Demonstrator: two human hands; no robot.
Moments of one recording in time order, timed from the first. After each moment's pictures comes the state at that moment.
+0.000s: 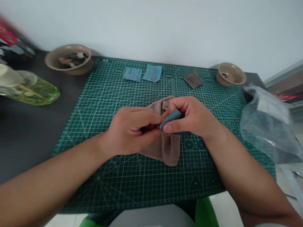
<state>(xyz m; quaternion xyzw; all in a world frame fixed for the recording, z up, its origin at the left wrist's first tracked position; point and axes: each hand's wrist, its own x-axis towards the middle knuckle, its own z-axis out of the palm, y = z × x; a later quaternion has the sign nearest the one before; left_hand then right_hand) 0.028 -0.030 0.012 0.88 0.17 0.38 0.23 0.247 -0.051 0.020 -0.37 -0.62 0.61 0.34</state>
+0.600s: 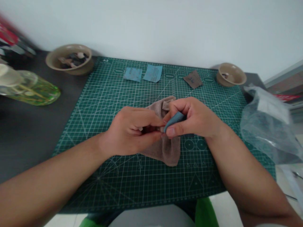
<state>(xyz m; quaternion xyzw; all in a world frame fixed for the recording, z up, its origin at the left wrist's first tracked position) 0.027 -0.029 0.016 0.88 0.15 0.36 0.28 0.251 -0.050 0.024 -0.35 -0.66 0.58 0.33</state>
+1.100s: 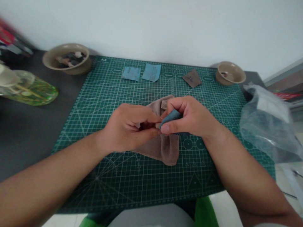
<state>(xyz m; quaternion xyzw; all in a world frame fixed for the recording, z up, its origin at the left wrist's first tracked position) 0.029 -0.025 0.012 0.88 0.15 0.36 0.29 0.246 -0.050 0.019 -0.37 -0.67 0.55 0.33</state>
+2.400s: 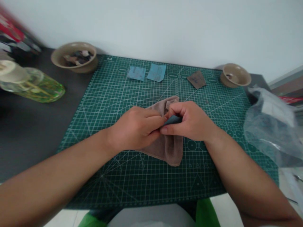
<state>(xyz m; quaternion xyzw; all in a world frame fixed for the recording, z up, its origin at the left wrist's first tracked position) 0.025 -0.022 0.003 0.94 0.14 0.29 0.09 0.237 -0.053 0.022 -0.47 -0.74 0.39 0.28</state>
